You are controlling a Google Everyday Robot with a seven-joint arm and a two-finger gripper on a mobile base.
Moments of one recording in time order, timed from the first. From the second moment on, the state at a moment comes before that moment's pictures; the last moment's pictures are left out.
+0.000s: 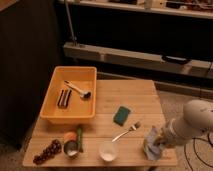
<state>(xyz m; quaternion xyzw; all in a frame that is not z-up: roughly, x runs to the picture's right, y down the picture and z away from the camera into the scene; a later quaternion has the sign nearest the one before) 0.234 0.233 0.626 -0.28 0.22 0.84 0.41</state>
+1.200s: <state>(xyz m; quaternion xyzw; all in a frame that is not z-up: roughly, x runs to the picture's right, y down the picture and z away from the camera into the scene) 0.232 0.230 0.643 -0.25 0.23 0.84 0.42</state>
